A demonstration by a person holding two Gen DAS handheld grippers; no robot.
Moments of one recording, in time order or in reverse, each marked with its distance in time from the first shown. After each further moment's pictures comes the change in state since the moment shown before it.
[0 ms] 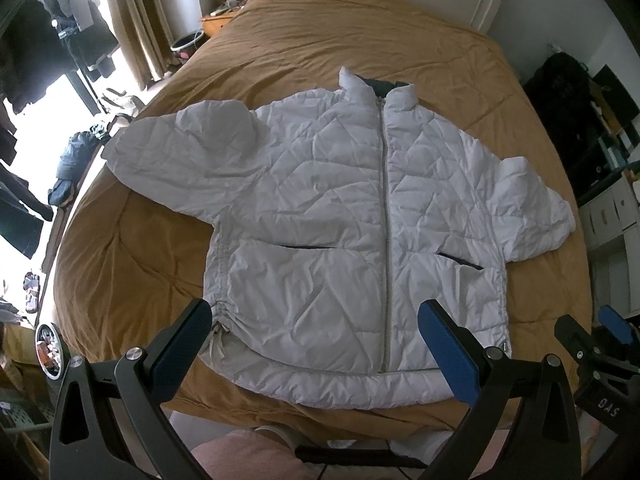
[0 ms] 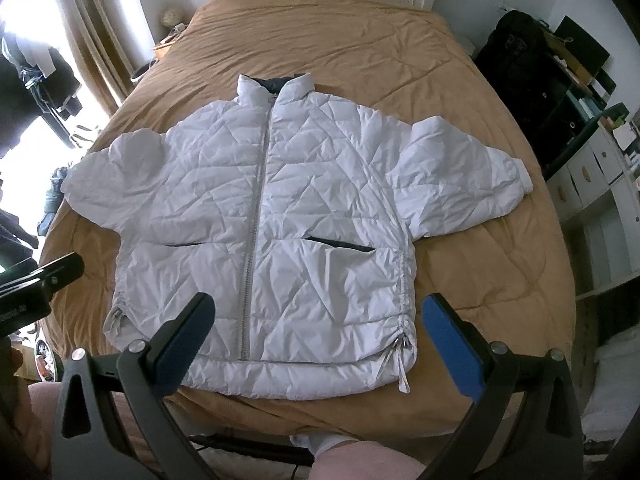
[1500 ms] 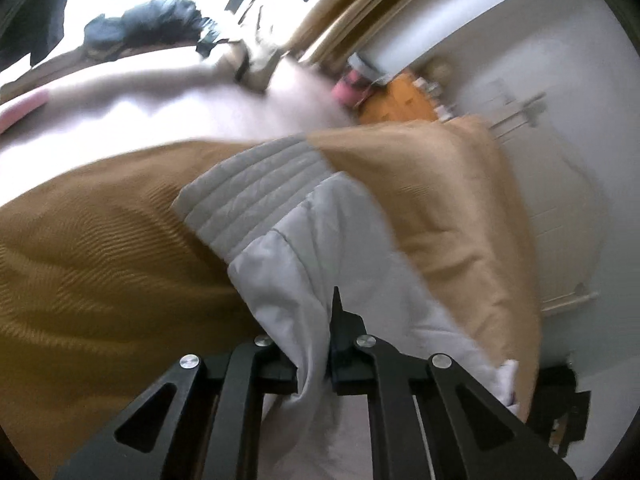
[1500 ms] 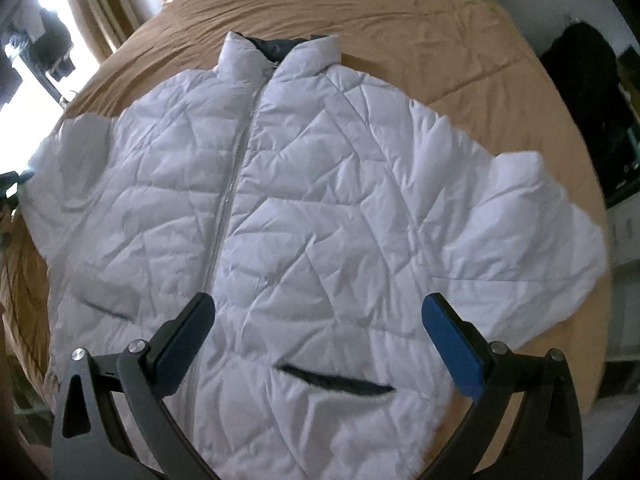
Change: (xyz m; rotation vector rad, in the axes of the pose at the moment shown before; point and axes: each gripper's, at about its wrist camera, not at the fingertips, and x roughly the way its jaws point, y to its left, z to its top) left arm 0.307 0.491 0.184 -0.856 -0.305 -0.260; right arm 0.227 -0.006 0.128 -0.111 0.110 0.073
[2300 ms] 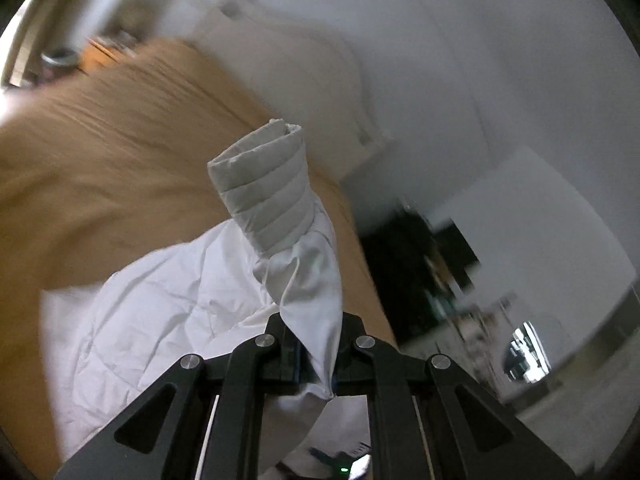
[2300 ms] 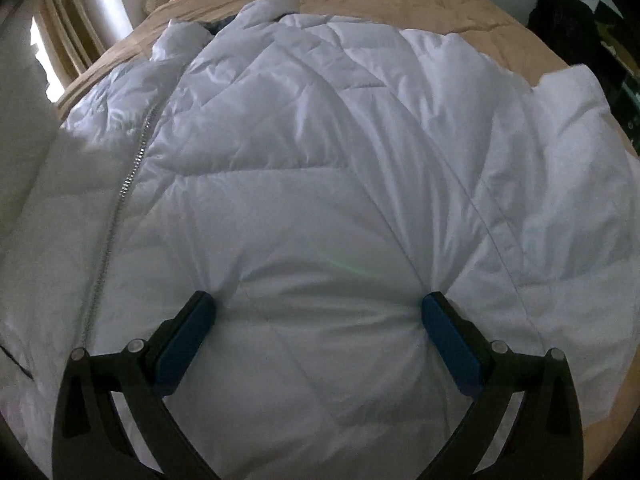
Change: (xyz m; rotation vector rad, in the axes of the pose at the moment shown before) left arm -0.021 -0.410 -0.216 0.529 0.309 -0.667; right arm 0.128 -0.033 -0.036 0.130 -0.147 0.003
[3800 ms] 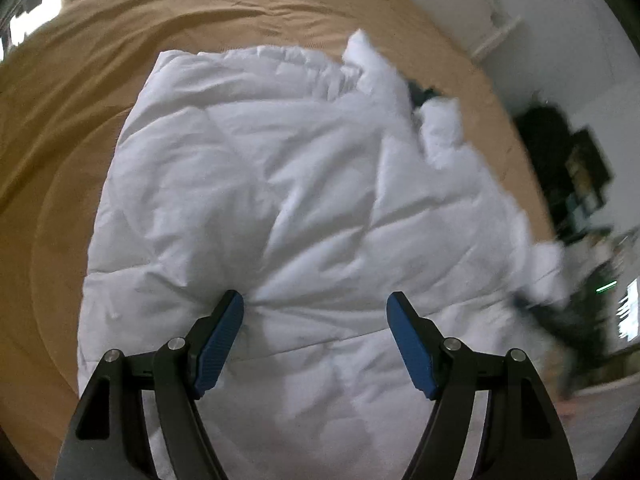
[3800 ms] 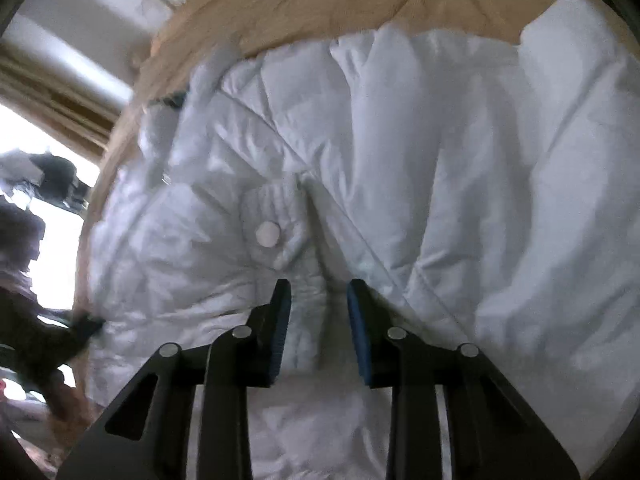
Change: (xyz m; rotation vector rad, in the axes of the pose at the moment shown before) left arm 0.061 0.137 -0.166 0.029 0.355 0.545; right arm 0.001 -0.087 0.055 0.280 0.092 0.323
